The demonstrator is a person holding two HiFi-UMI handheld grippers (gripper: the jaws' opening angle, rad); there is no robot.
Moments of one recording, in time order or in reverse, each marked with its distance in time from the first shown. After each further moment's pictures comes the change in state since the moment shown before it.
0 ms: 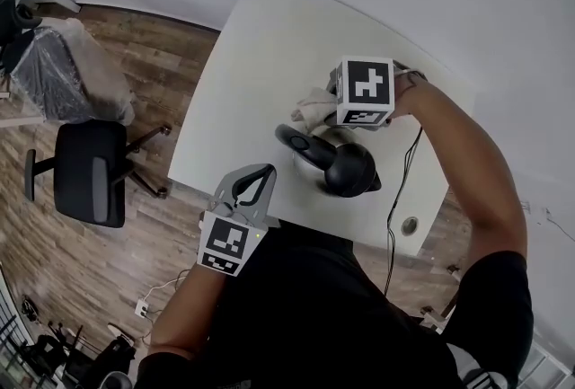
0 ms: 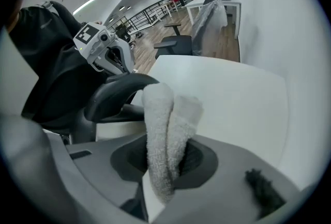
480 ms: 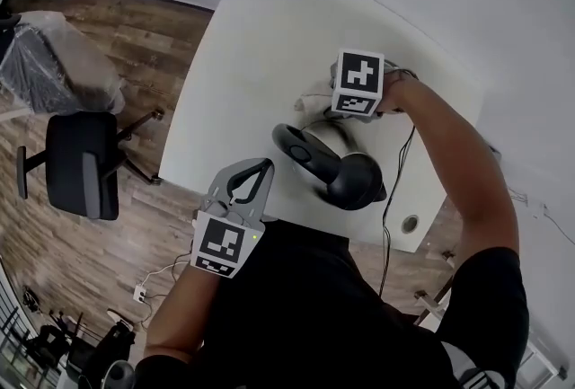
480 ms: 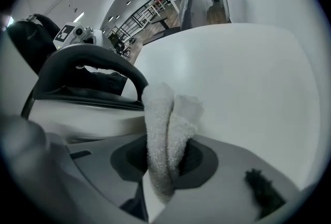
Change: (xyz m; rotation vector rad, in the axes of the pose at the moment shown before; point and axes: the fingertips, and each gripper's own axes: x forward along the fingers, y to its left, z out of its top) left arm 0.025 0.015 0.002 -0.019 0.034 -0.021; right arm 0.064 -0.048 -0.041 0.163 0.003 0.099
